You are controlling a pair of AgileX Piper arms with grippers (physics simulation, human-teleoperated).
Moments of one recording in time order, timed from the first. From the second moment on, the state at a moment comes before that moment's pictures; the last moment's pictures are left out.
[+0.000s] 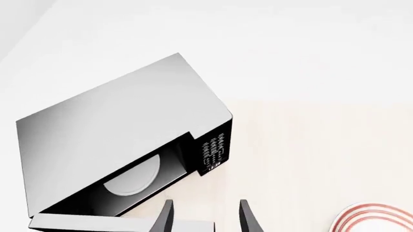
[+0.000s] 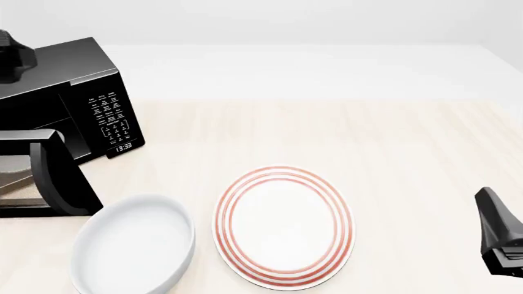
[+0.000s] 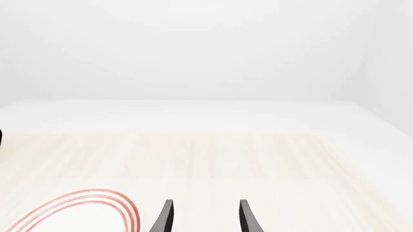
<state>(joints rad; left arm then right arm) 0.10 0.97 -1.00 0.56 0.05 0.00 0.01 0.00 -0.01 0.00</state>
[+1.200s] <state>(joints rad) 0.18 1.31 -1.14 0.64 0.02 0.00 0.01 0.00 0.00 0.00</state>
